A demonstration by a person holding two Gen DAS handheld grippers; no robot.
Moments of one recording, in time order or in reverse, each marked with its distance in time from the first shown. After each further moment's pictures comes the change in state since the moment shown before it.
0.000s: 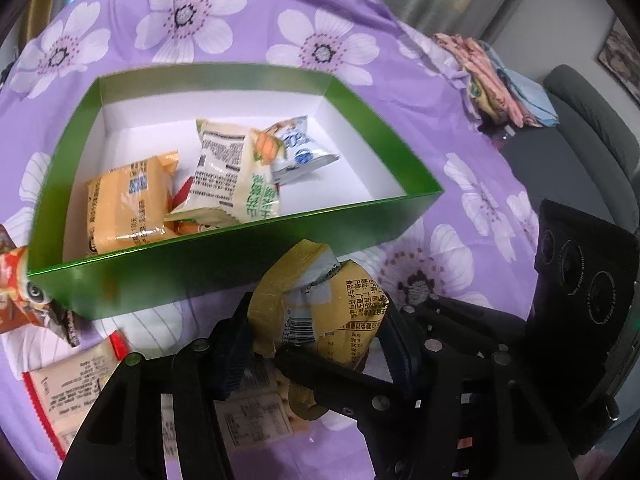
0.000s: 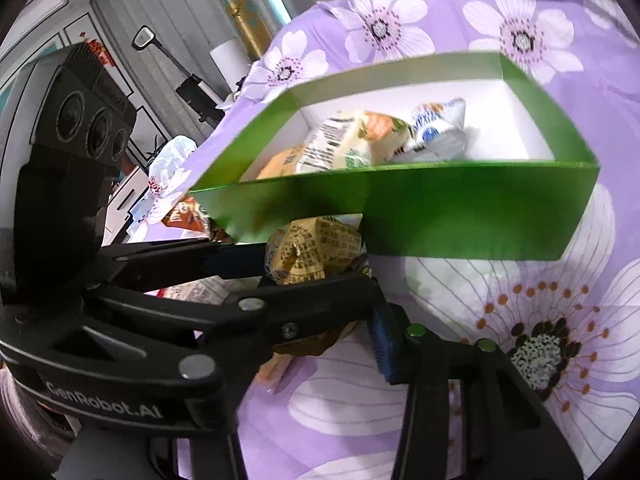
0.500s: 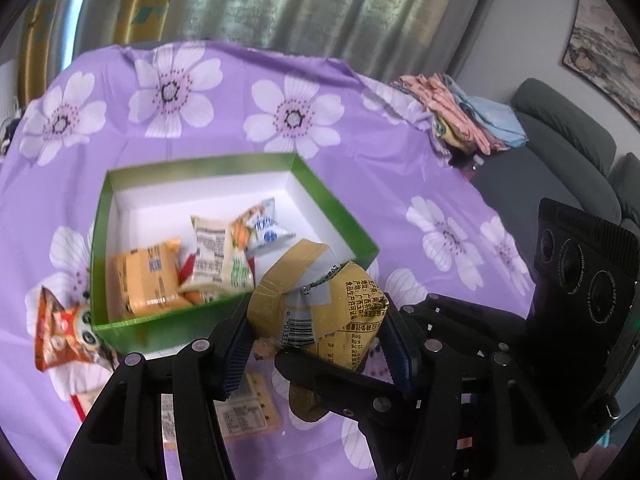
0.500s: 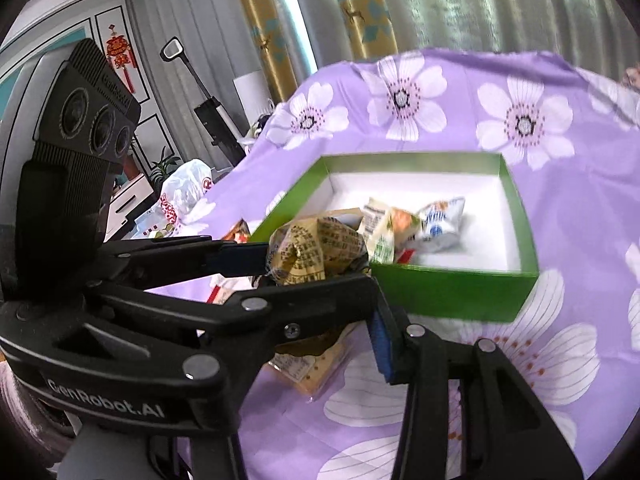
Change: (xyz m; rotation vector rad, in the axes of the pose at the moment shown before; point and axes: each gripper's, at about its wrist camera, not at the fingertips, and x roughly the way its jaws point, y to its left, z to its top) left arm -0.060 -0.032 0.022 0.084 -0.163 -0.006; right arm -0.061 0.038 0.030 -0.124 -0.136 -0.041
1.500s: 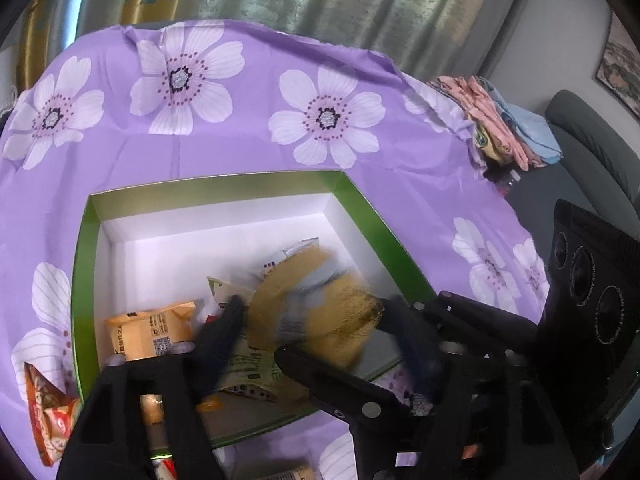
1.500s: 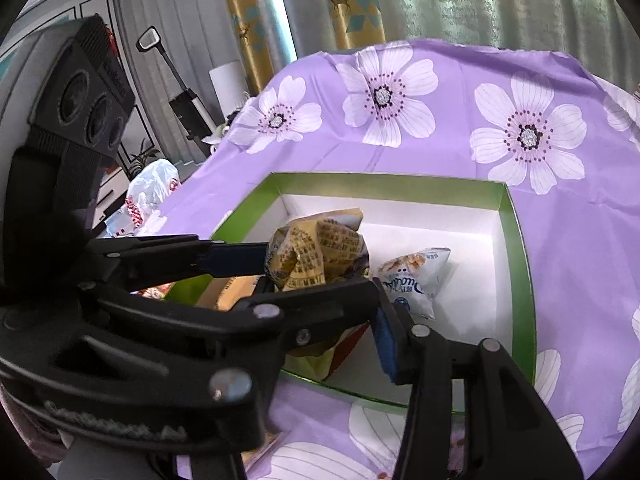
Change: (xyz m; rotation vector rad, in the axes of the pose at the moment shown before) left arm 0.066 0.043 0.047 -0.059 0.039 0.043; right arm 0.070 -0.045 0.046 -0.016 0.045 -0.065
